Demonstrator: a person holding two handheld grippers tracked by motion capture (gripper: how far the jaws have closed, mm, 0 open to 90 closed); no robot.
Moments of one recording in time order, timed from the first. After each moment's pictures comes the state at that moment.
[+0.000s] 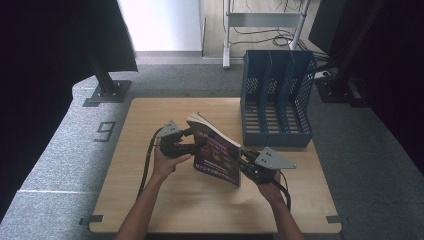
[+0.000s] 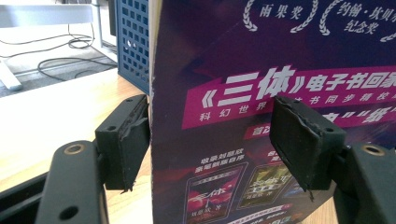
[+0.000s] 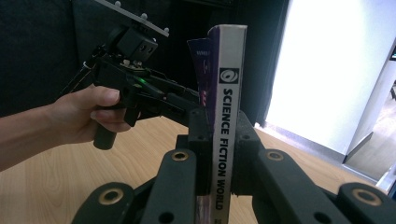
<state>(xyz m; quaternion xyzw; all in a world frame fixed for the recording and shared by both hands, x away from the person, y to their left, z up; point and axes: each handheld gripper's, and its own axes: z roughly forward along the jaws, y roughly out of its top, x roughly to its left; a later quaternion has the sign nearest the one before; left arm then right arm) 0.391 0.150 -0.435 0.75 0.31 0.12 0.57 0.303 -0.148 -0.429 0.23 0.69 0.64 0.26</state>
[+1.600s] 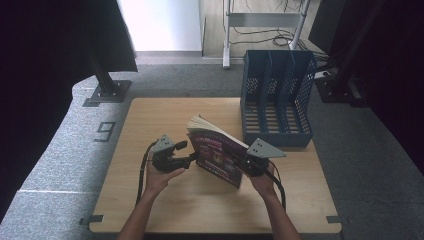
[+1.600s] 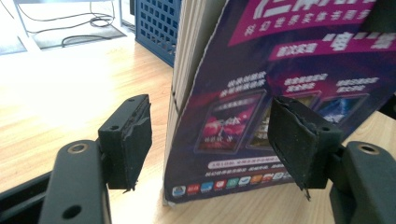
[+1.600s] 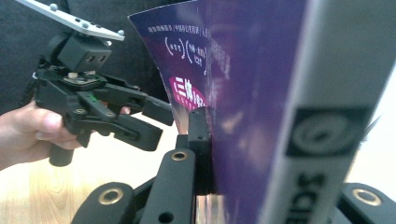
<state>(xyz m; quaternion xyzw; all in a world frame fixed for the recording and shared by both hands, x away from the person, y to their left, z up) 0.350 0.172 -0.455 0.76 0.35 0.14 0.53 0.326 -0.132 -0.431 0.26 0.70 0.62 0.22</state>
